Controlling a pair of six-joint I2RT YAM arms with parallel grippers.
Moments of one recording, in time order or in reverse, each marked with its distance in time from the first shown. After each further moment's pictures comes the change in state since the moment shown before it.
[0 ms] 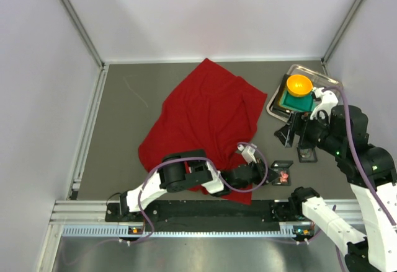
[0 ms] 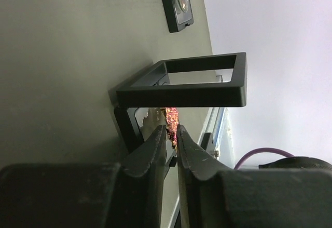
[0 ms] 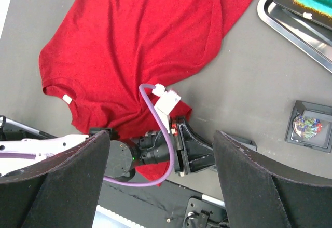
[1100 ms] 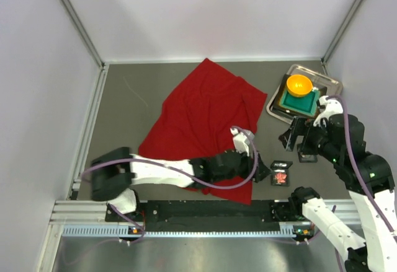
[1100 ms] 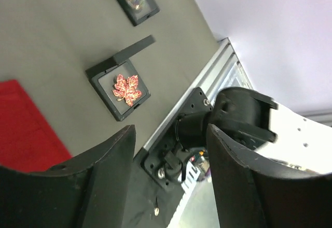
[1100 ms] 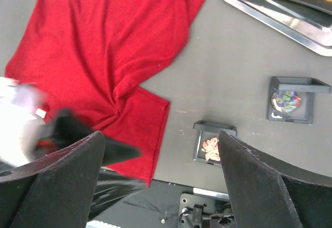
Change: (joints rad) left arm -0.009 -0.586 -0.120 -0.597 0.039 0.328; right arm 0.000 -0.062 -0.093 -0.014 0.104 0.056
